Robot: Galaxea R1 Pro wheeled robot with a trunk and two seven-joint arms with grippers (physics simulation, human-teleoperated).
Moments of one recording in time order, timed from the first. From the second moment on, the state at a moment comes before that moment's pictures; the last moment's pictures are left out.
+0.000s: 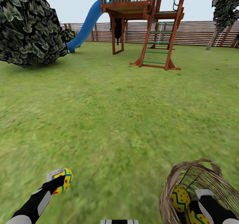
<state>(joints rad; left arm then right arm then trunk) -0.52 0.17 0.24 -0.46 0.20 0.05 -0.07 -0.52 -0.30 0.08 -0.35 -0.07 0.43 -0.07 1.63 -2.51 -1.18</state>
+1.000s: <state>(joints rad) -0.52 0.15 0.24 -0.46 0.20 0.05 -0.07 -0.53 -0.30 0.08 -0.35 -0.07 0.43 -0.07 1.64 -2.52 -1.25</state>
